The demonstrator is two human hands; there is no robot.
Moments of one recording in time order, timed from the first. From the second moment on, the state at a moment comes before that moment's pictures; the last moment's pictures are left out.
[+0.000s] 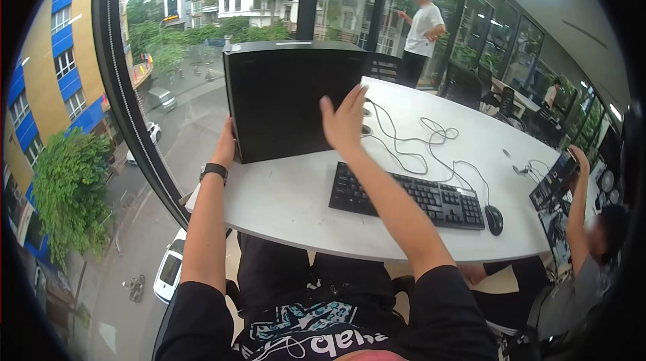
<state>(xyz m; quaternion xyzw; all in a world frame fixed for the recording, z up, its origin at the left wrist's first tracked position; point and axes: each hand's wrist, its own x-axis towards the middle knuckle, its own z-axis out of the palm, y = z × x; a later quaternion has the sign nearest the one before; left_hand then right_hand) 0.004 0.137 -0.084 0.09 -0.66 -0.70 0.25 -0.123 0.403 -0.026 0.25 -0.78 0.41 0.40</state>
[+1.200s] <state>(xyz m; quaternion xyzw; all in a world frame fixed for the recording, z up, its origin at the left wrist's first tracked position) 0.121 0.277 -0.084 0.12 -0.75 -0.57 0.31 -0.107 0.418 -0.012 0.22 -0.64 0.70 -0.23</state>
